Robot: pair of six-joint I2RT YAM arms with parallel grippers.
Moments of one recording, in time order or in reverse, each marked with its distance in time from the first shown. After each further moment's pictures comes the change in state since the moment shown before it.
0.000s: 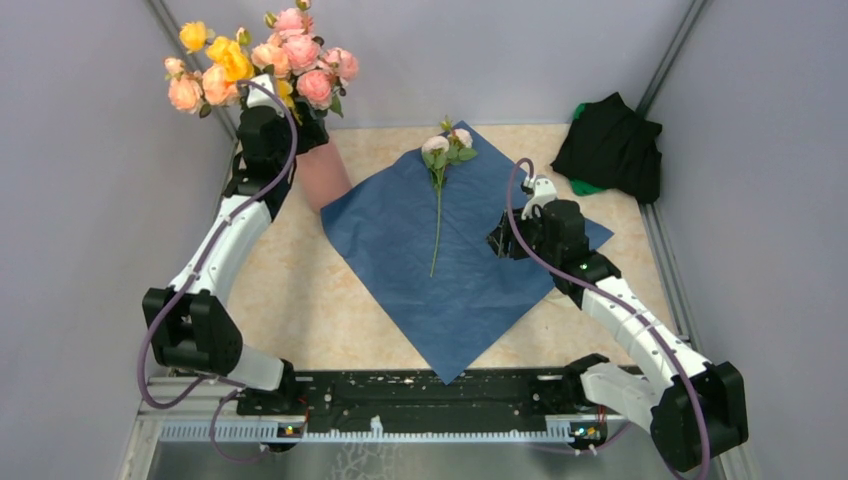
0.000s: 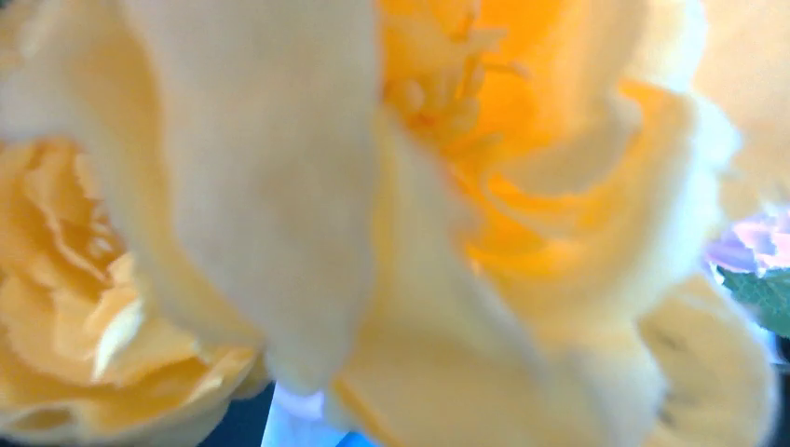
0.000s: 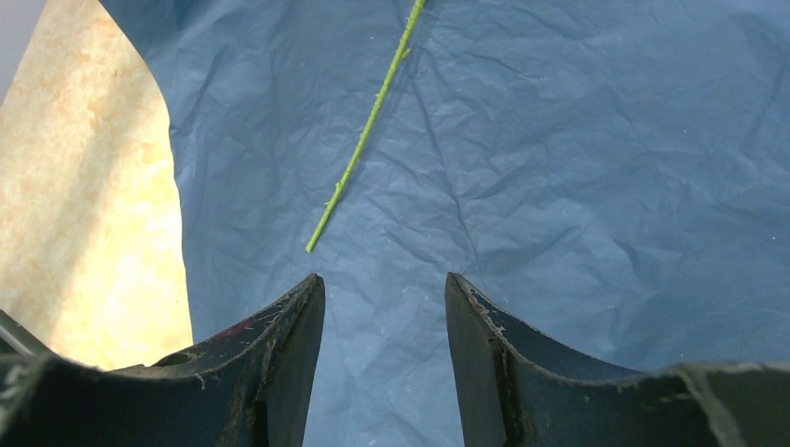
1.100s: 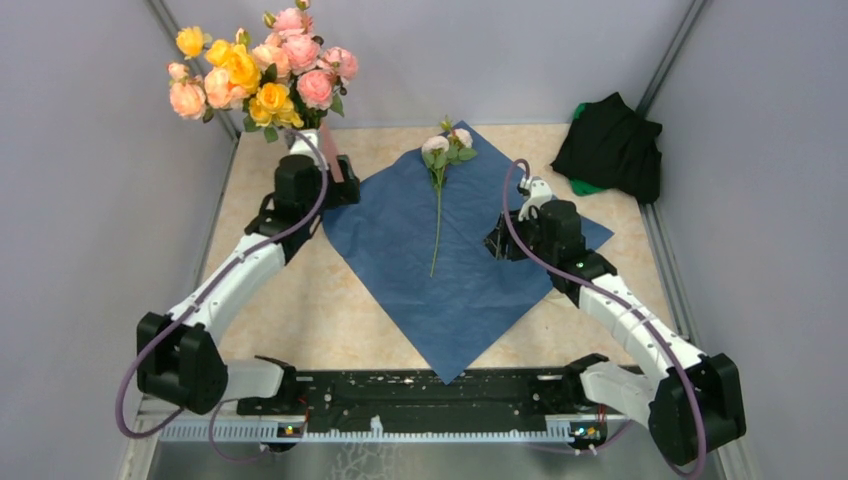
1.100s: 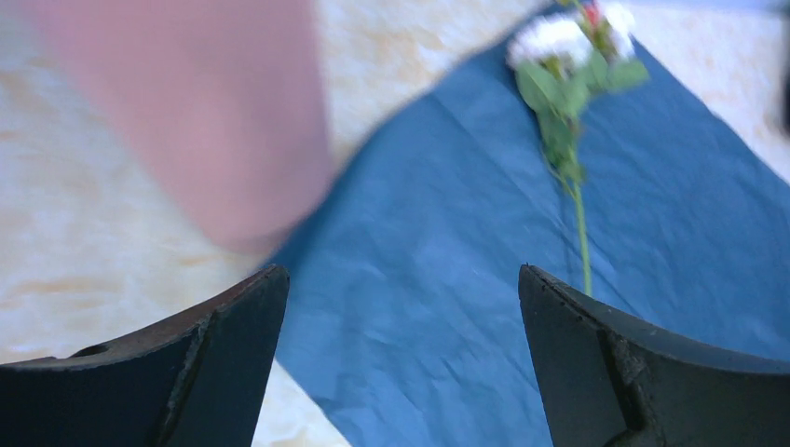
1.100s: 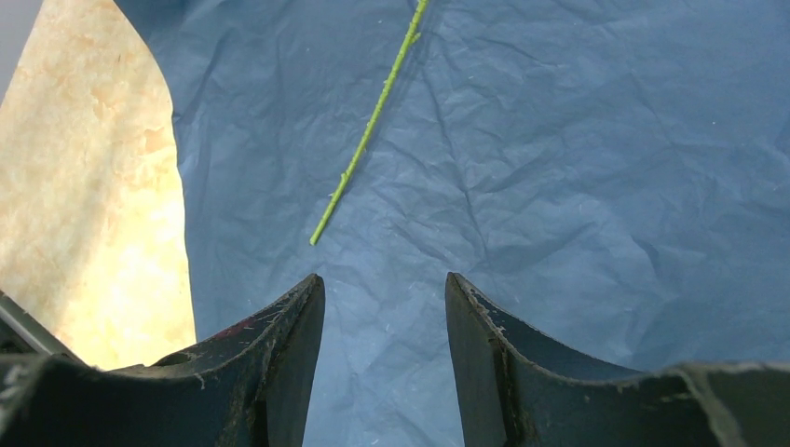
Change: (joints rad) left arm -0.149 -0.193 -0.311 -0.092 0.006 0.001; right arm 0.000 0.027 -0.013 0.024 -0.029 0.003
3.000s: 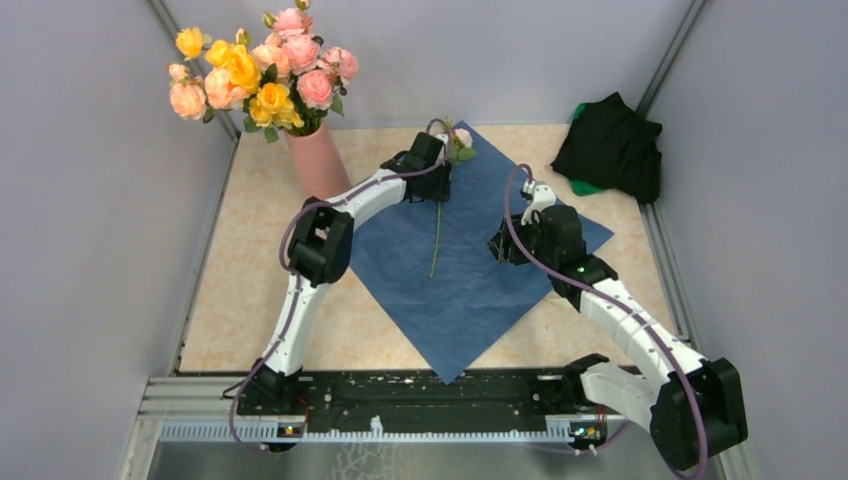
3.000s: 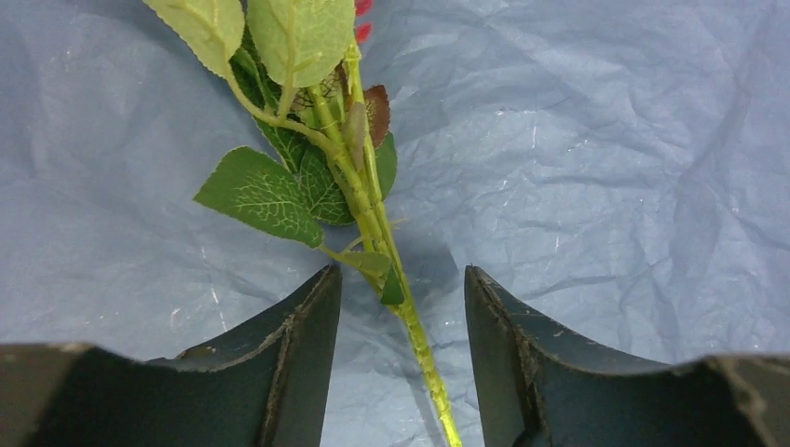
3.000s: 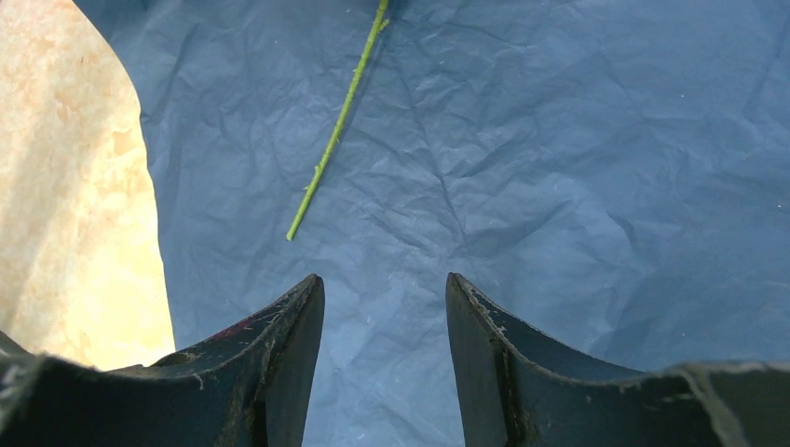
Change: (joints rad) left arm -0.277 1.122 1.004 -0.325 0.158 0.003; right arm 0.000 -0.021 -0.033 -0.010 0.051 0.004
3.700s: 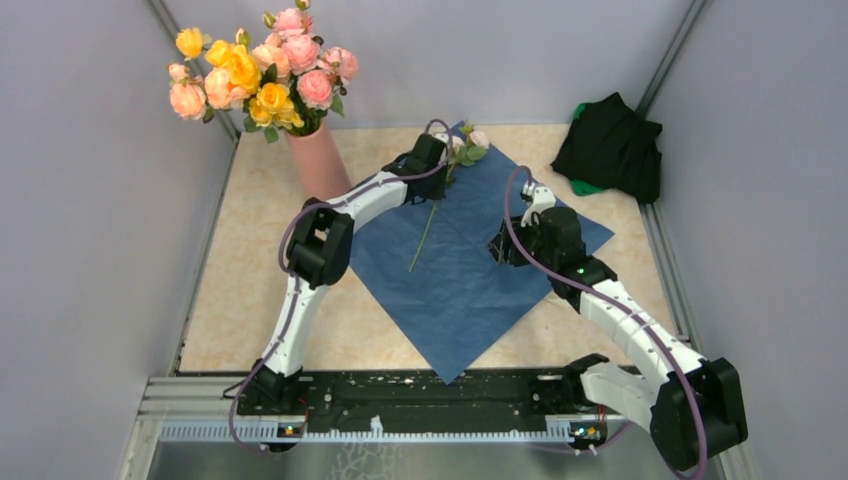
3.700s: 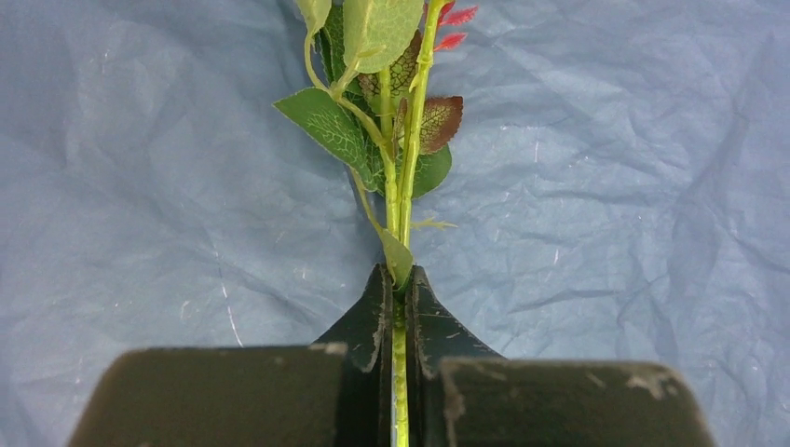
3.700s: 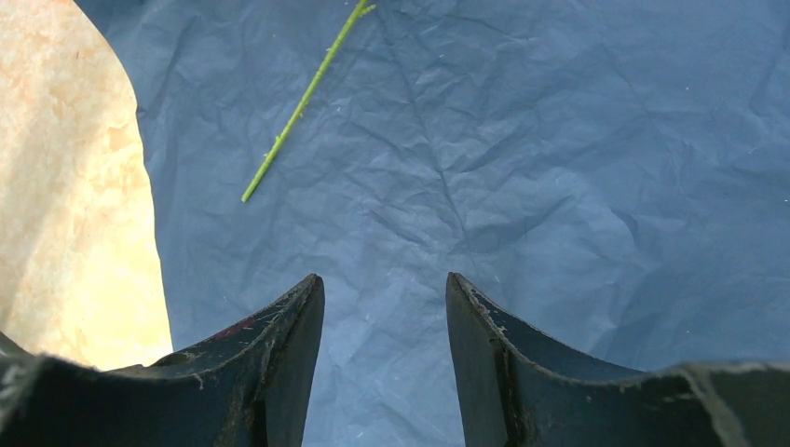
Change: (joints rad) left arm -0.020 -0.008 -0.026 0.053 -0.079 -0.026; right arm 0.000 -0.002 -0.014 0.008 0.000 0.000
